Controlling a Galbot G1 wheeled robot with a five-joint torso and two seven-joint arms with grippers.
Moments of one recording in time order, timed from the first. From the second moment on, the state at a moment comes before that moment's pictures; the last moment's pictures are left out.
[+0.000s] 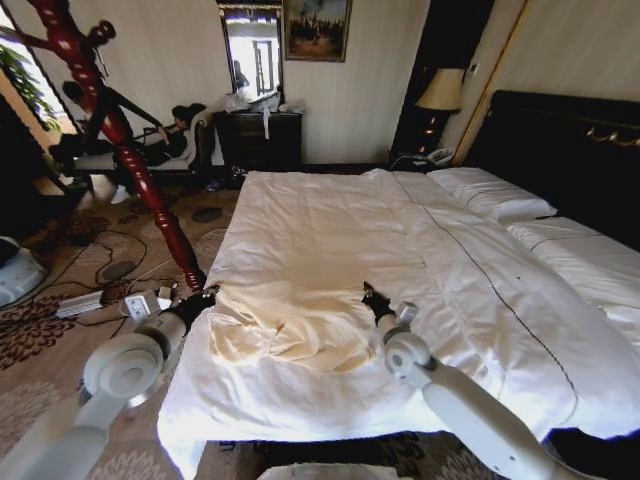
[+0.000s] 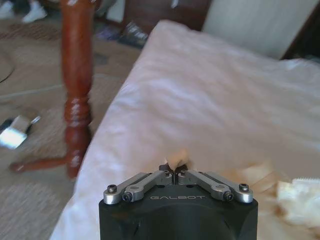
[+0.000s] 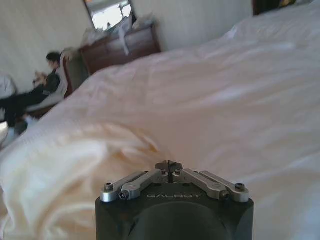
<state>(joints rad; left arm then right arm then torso) 1.37 -0.85 -0.59 -2.20 -1.26 0.55 -0.63 -0.91 1.00 -0.17 1.72 0.97 -0.02 0.53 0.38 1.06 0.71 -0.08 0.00</state>
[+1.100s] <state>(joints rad) 1.53 -1.14 -0.54 -2.11 -0.88 0.55 -0.59 -0.63 0.85 -0.12 1.84 1.39 -0.54 0.44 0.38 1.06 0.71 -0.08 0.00</state>
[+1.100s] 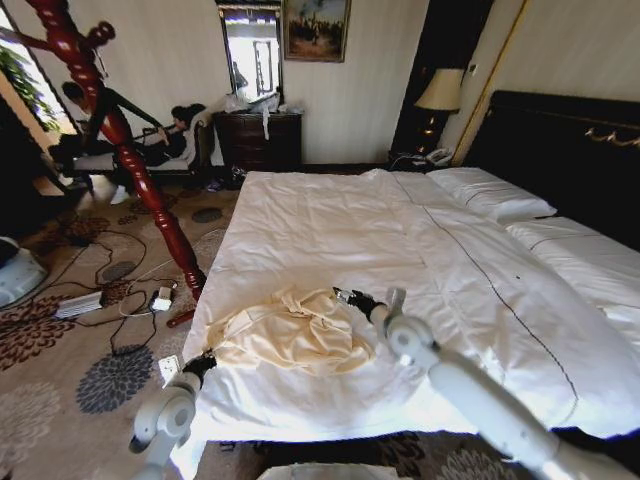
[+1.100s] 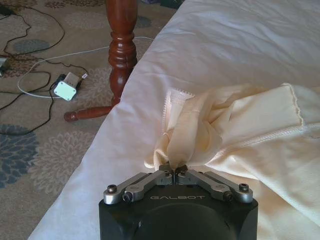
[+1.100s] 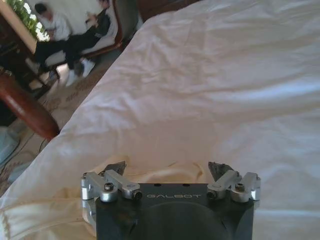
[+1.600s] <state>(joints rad) 1.55 -1.20 -0.55 -2.15 -0.83 0.56 -0.59 -0.51 0.98 -0.17 1.53 1.50 -0.67 0.45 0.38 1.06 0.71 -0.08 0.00</state>
